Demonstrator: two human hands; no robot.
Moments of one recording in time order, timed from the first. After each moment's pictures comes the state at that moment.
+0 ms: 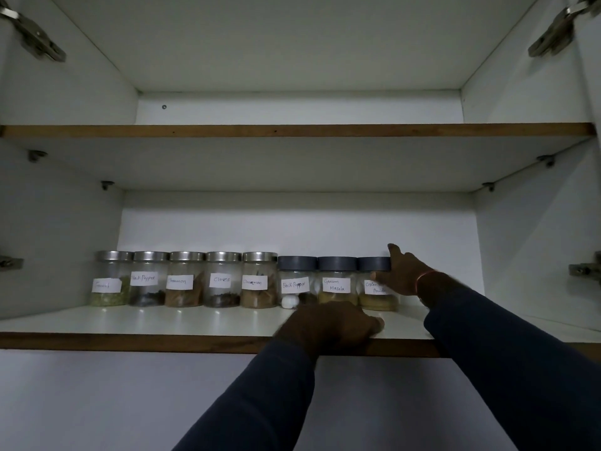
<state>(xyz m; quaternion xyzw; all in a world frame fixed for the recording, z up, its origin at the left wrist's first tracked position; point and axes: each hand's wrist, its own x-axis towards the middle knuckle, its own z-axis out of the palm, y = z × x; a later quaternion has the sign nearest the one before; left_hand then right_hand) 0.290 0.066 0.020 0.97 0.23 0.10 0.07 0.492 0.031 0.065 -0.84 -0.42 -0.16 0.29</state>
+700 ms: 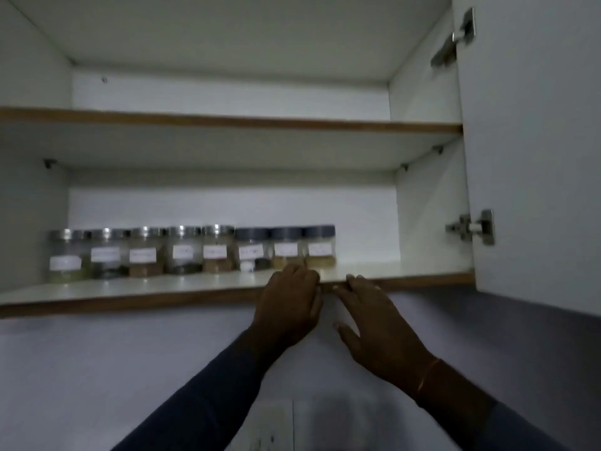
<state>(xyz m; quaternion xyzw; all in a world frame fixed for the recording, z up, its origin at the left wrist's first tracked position) 0.249 0.032 -0.049 0.86 0.04 0.49 -0.16 0.343 -0.119 -0.087 -0.75 -0.52 -0.34 0.24</state>
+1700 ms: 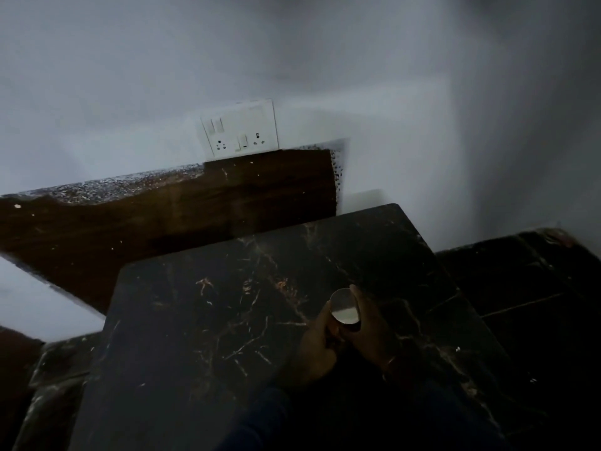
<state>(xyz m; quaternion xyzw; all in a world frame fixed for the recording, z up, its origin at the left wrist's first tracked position) 0.075 -0.152 -0.525 0.79 0.23 -0.05 0.57 0.182 -0.256 -0.549 -0.87 -0.25 0.23 0.34</state>
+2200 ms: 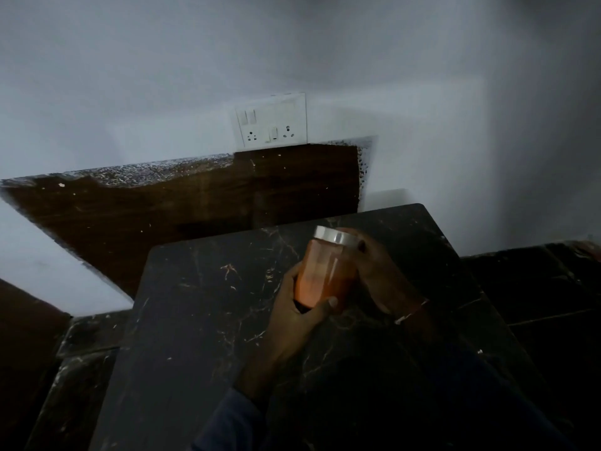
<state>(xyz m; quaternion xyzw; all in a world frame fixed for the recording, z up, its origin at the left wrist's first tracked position) 0.021 -0.120 -0.423 0.68 0.24 0.17 0.67 0.177 -0.195 -0.410 -0.68 -0.30 0.31 0.60</state>
